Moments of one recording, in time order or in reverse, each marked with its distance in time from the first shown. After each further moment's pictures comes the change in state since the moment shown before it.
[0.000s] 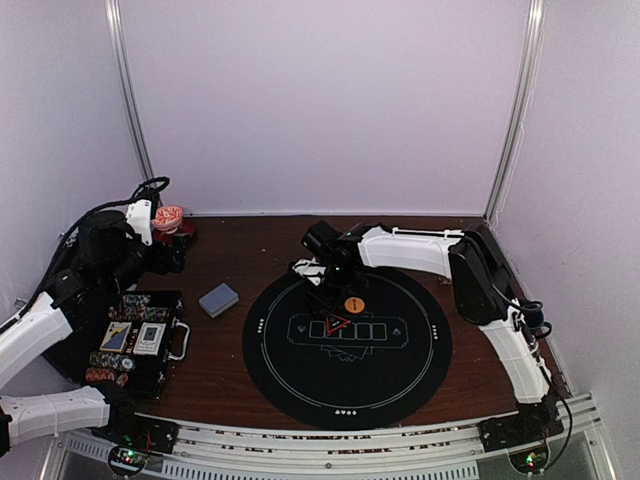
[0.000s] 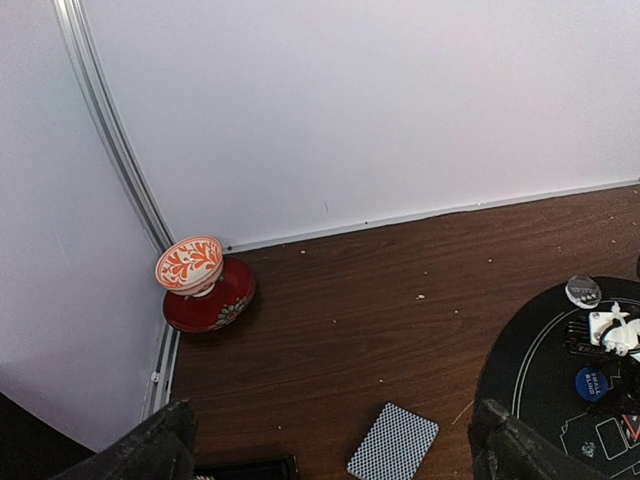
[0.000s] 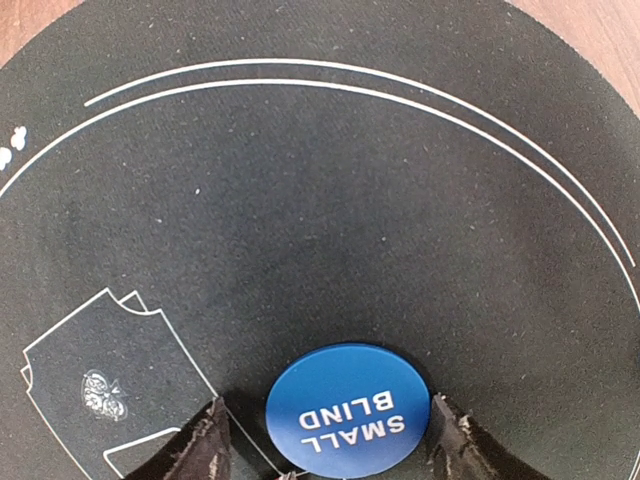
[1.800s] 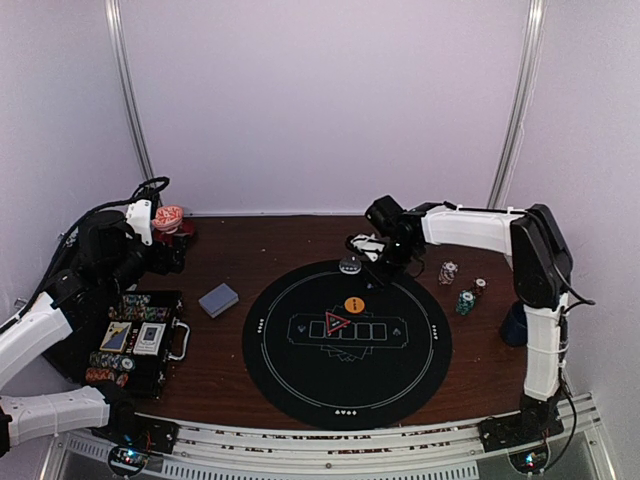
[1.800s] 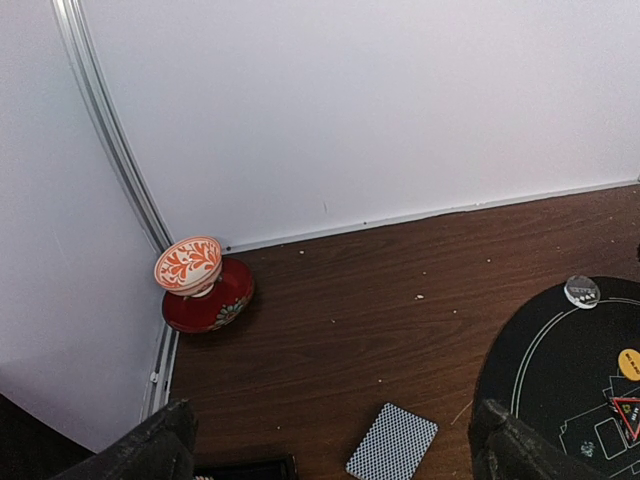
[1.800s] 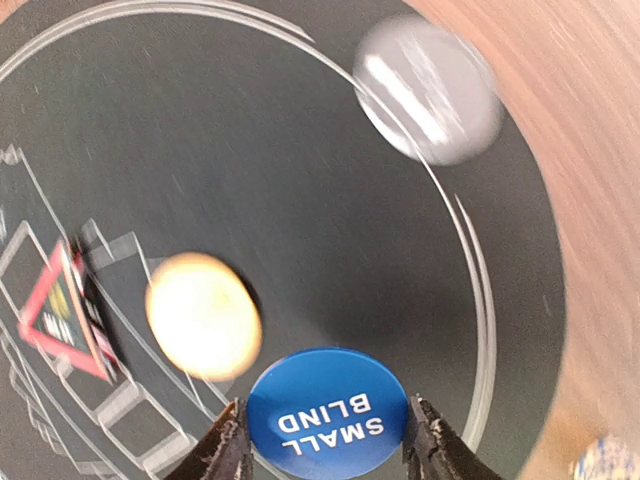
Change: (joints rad) left arm 0.000 -0.001 0.000 0.000 0.003 0.000; right arm -0.221 -0.323 -0.369 0.074 -0.010 -0.034
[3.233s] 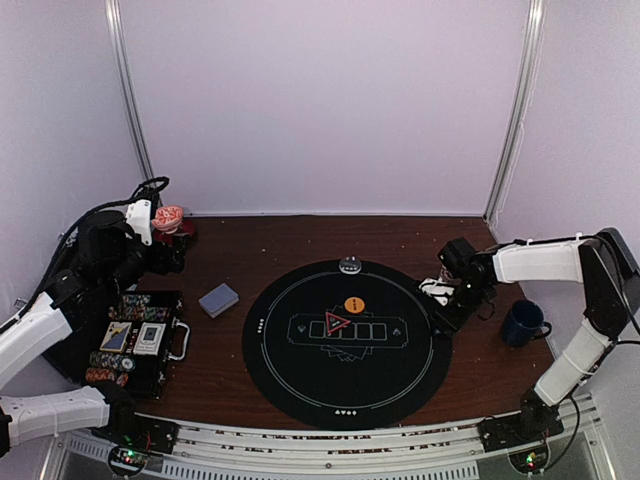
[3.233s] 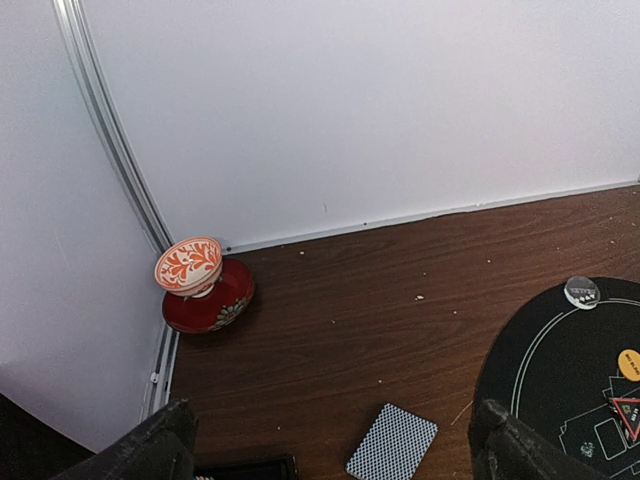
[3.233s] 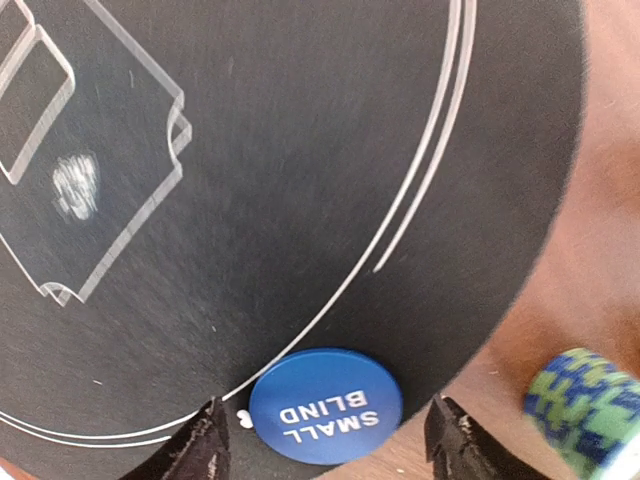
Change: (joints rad) left arm 0.000 -0.002 0.000 0.000 0.000 0.000; right arm -0.210 -0.463 -0.729 0.100 -0.002 -0.159
